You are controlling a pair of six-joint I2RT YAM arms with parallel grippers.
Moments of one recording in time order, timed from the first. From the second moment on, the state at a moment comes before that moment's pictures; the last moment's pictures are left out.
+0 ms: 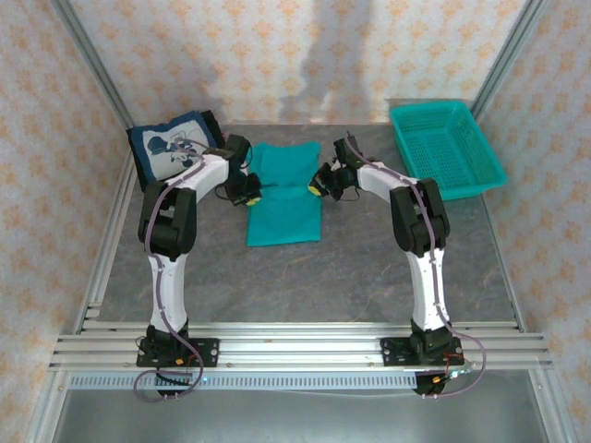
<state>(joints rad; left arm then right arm) -0.18 2.18 1.70 -0.81 0.23 -0.65 0.34 2.25 1.66 -0.38 -0.54 1.01</state>
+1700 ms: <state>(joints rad) -0.24 1.54 0.86 -0.49 0.35 -0.81 0.48 1.81 1.09 -0.43 -0.51 0.96</state>
